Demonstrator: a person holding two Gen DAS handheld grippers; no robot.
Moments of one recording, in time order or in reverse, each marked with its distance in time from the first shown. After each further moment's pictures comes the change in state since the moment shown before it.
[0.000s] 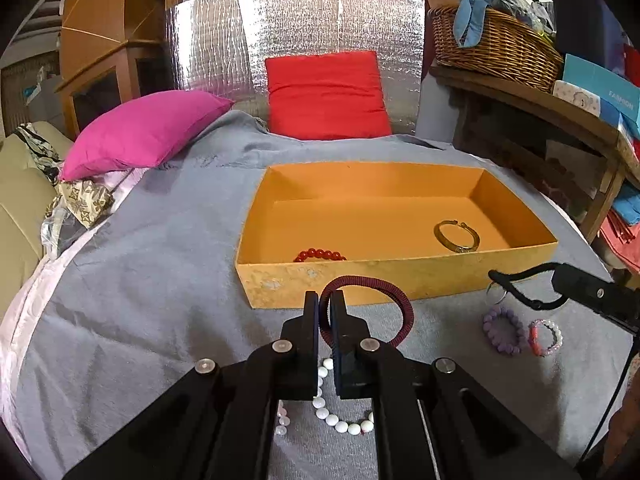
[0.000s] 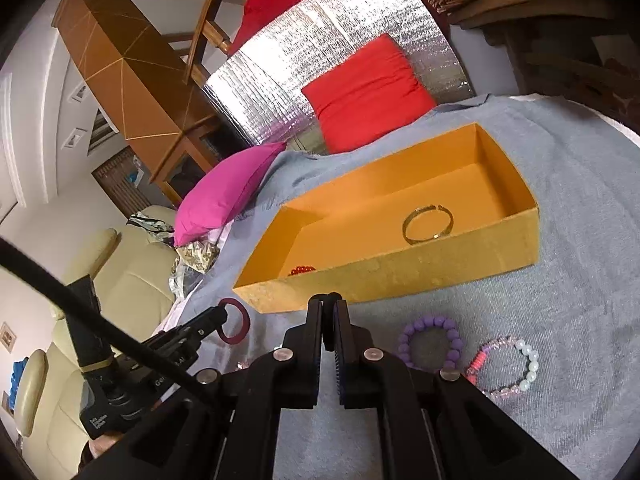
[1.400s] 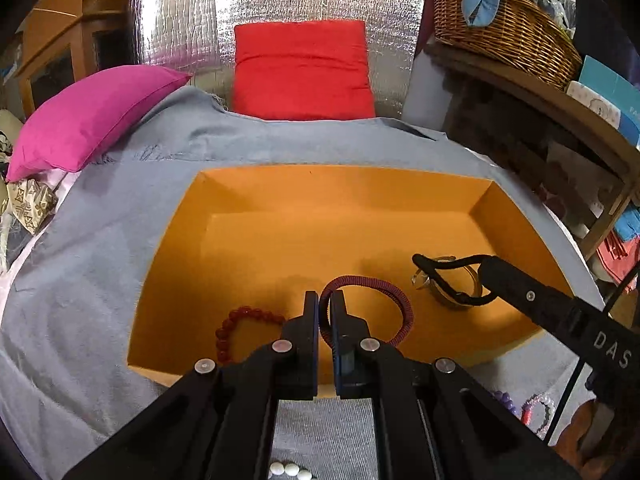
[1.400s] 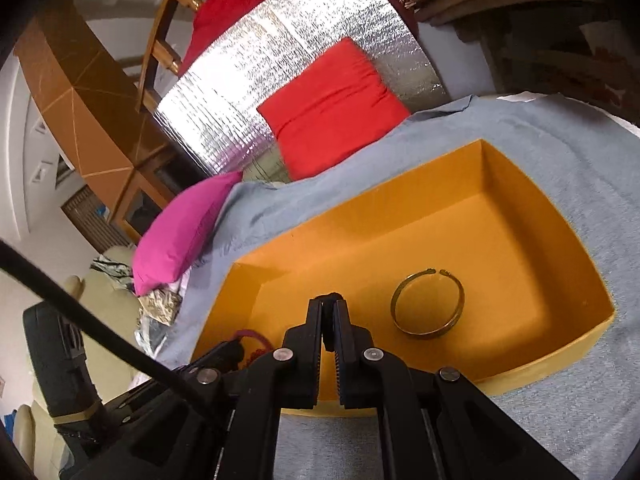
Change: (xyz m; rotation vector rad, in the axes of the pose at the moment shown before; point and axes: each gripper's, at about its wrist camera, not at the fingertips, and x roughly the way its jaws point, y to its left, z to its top) left arm 0.095 -0.029 0.065 -0.028 0.116 -0.100; right arm 0.095 -0.022 0.064 0.093 -0.038 -0.105
